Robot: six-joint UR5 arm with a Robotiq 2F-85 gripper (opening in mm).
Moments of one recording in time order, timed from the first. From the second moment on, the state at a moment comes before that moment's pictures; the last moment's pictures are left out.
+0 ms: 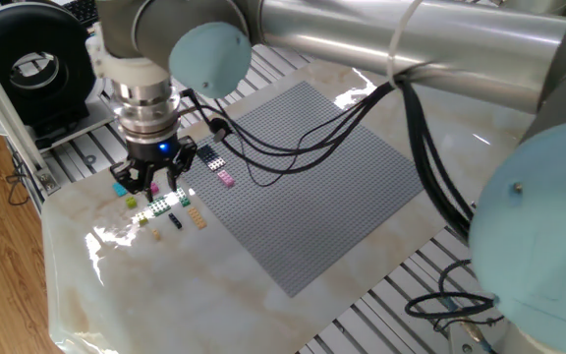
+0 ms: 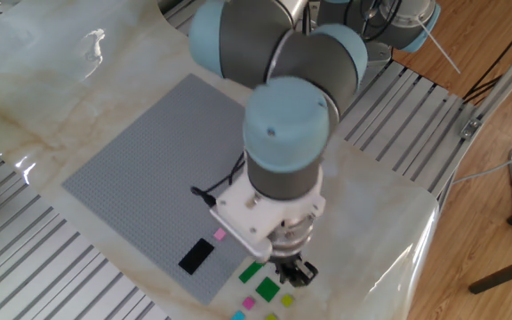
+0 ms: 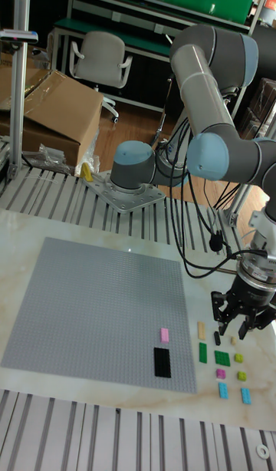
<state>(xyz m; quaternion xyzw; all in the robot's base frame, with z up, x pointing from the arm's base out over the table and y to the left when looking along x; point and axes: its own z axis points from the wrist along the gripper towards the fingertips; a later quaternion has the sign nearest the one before) 0.604 0.257 0.057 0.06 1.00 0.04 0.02</state>
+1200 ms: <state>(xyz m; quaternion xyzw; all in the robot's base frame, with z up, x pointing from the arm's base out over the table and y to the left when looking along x) 0.610 0.269 0.042 0.07 1.00 0.03 0.00</state>
